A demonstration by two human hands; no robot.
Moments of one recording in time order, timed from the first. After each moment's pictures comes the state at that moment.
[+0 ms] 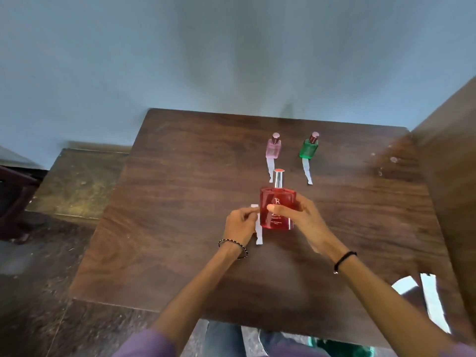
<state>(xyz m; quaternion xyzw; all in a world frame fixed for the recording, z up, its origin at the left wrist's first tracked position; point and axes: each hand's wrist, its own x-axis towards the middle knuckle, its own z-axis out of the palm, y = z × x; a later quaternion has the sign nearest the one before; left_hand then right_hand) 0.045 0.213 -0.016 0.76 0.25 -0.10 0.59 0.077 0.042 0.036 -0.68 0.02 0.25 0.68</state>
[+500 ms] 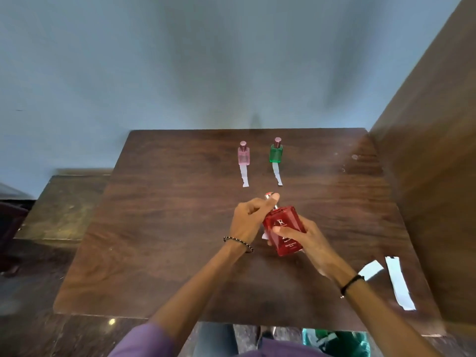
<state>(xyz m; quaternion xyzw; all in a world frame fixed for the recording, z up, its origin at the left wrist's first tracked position) 0.043 0.129 0.051 0.69 0.11 -0.08 0.71 0.016 -0.039 0.057 -0.66 0.04 0.27 0.70</state>
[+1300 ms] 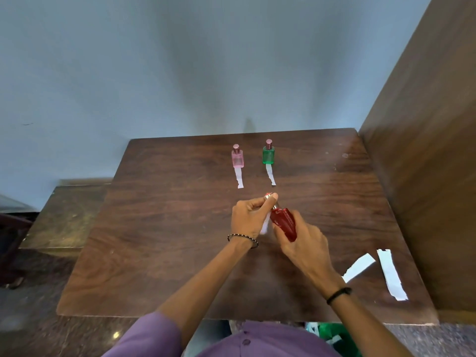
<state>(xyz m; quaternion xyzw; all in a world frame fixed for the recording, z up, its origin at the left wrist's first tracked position) 0.036 0.104 0.056 0.77 0.13 0.00 0.62 -0.015 -0.033 0.073 -0.95 0.02 0.01 0.31</state>
